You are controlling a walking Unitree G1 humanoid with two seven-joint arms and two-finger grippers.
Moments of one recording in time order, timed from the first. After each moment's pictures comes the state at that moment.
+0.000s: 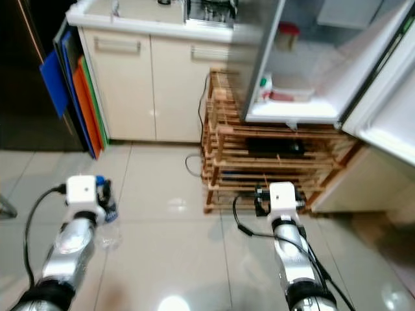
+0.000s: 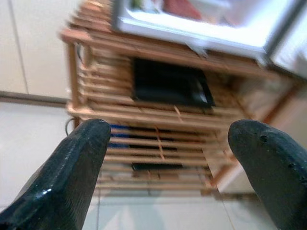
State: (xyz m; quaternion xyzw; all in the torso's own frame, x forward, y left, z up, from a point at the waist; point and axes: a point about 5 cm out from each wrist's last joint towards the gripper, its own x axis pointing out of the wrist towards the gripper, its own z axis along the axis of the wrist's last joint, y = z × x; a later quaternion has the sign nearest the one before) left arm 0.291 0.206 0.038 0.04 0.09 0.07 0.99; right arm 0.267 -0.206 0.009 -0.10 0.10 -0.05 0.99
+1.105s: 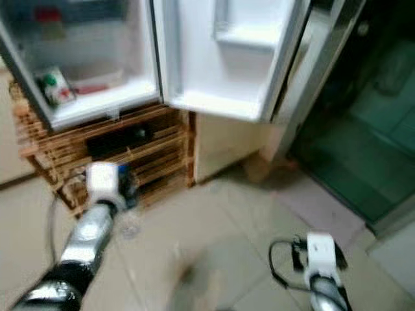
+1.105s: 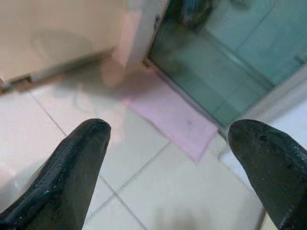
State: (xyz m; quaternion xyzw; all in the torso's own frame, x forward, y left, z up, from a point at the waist) left arm 0.312 0.146 0.049 0.03 0.06 -0.04 1.00; right arm 0.197 -0.263 -0.032 -0.12 0.21 -0.13 0.96
